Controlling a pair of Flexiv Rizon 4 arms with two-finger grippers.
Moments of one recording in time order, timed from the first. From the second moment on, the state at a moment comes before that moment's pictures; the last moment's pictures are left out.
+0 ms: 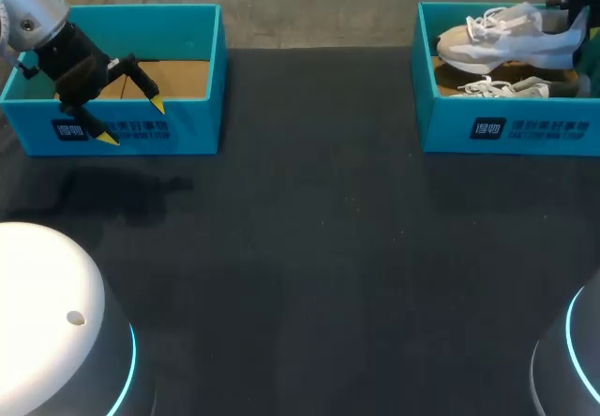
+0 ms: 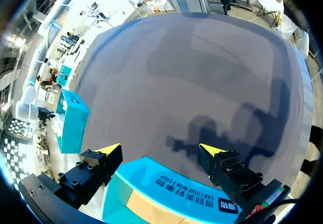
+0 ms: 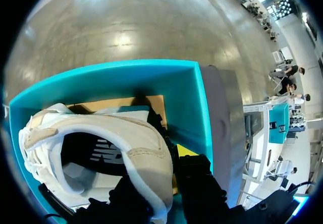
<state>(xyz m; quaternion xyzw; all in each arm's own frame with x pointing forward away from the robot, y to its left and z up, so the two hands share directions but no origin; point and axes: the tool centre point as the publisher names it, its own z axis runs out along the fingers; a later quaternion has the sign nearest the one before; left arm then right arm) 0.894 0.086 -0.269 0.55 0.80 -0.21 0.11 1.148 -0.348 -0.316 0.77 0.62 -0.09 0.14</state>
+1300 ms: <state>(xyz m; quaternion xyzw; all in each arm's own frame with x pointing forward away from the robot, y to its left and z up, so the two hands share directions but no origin) 0.894 0.086 -0.269 0.55 0.80 -0.21 0.11 1.153 -0.345 -0.381 0.78 0.61 -0.10 0.11</state>
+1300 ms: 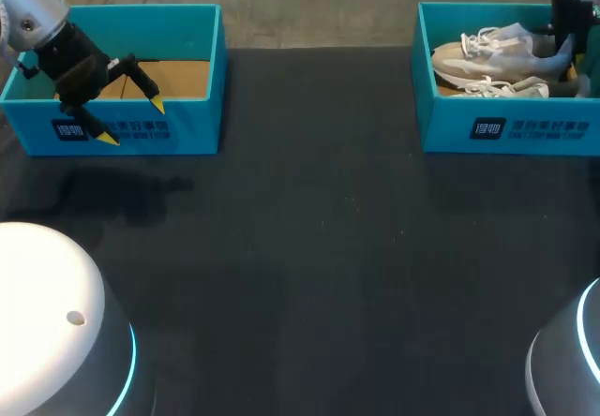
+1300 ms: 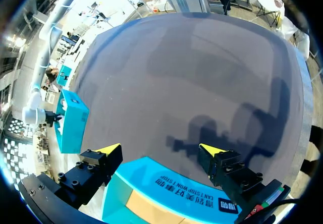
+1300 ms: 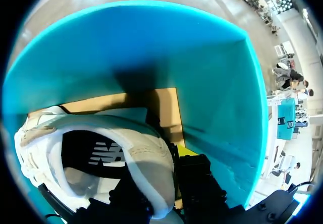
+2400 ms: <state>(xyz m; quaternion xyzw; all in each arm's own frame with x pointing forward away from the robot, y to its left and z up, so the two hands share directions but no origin) 0.894 0.086 -0.269 0.55 0.80 -0.21 0.11 1.152 -0.325 -0.305 0.80 0.59 -0.06 0.11</state>
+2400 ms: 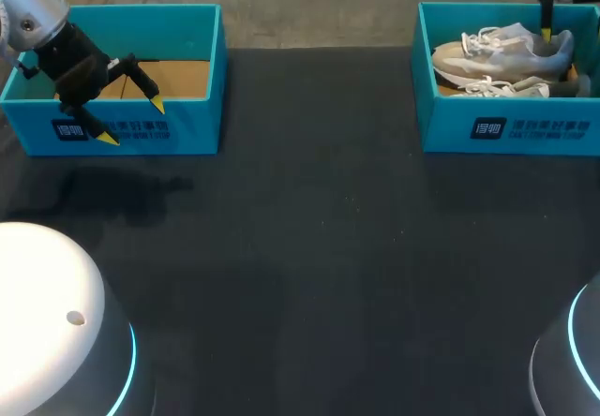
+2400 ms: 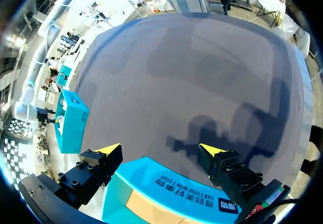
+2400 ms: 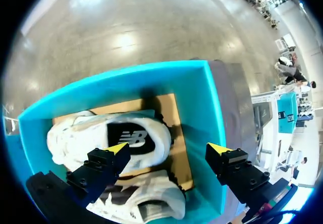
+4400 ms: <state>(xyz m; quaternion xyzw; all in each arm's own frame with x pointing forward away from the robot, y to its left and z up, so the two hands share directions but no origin) 0.894 0.086 -0.269 0.55 0.80 -0.21 0.11 0.922 -0.117 -0.183 0.81 0.58 -0.05 0.01</state>
